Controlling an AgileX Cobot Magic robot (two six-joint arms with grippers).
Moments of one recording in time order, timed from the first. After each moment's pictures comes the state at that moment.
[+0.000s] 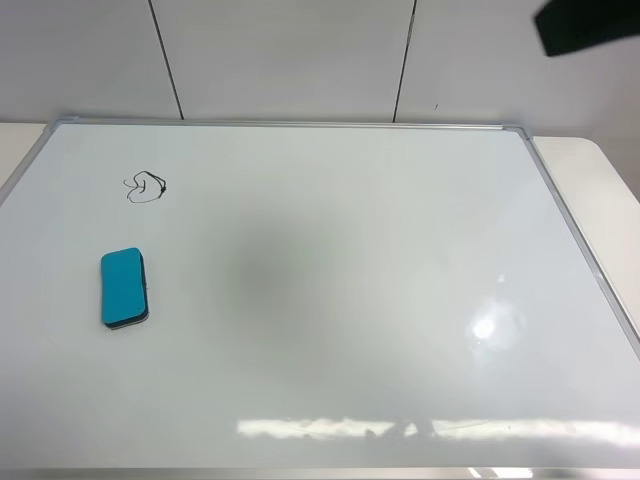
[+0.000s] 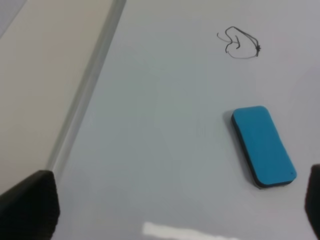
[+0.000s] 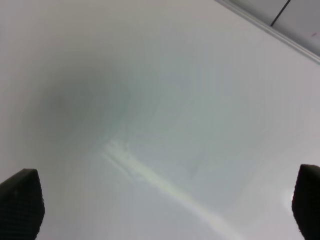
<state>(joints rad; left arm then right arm) -0.04 -0.01 -0.51 0.16 1.07 -0.26 0.90 0.90 -1.23 -0.28 1.17 0.19</state>
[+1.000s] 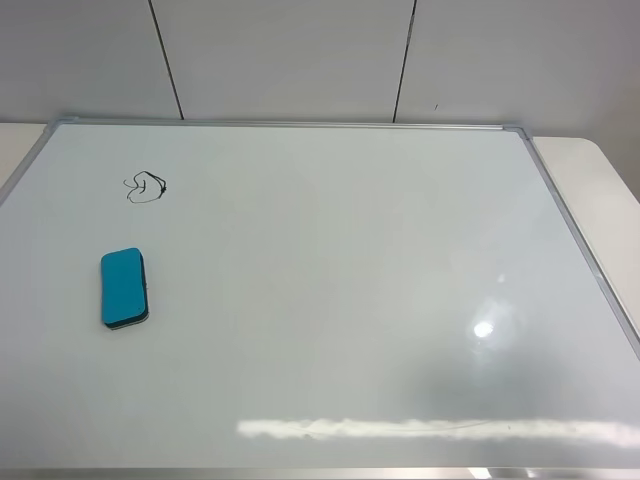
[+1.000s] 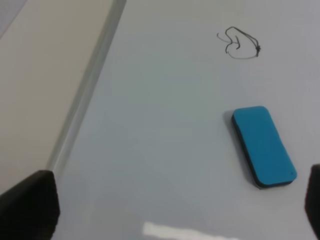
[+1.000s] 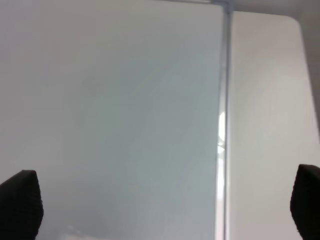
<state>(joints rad) -0.04 -0.01 -0.51 0.16 1.07 -0.26 0.35 0.00 -0.55 -0.23 1.11 0.13</state>
